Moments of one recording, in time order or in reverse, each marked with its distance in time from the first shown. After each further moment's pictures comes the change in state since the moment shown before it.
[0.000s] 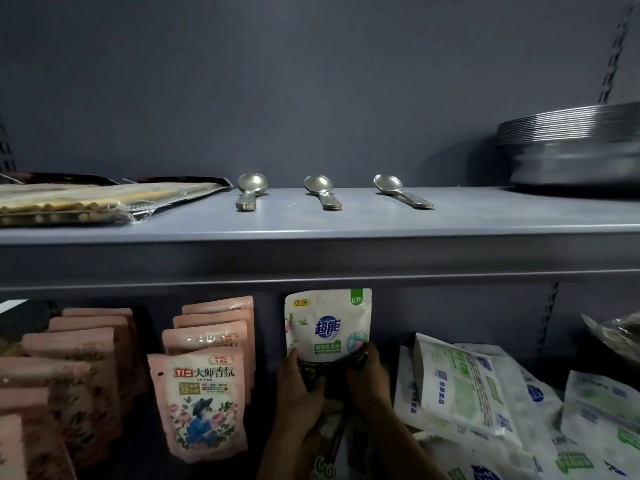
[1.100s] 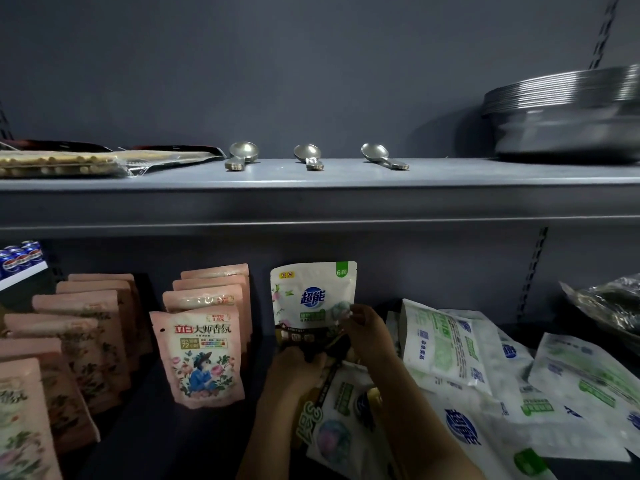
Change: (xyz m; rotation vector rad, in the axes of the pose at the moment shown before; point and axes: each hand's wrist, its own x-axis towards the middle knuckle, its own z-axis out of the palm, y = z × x) left_hand -0.039 0.021 -0.015 0.344 -0.196 -0.158; right_hand -0.013 -0.019 -0.032 -0.036 -0.107 -0.092
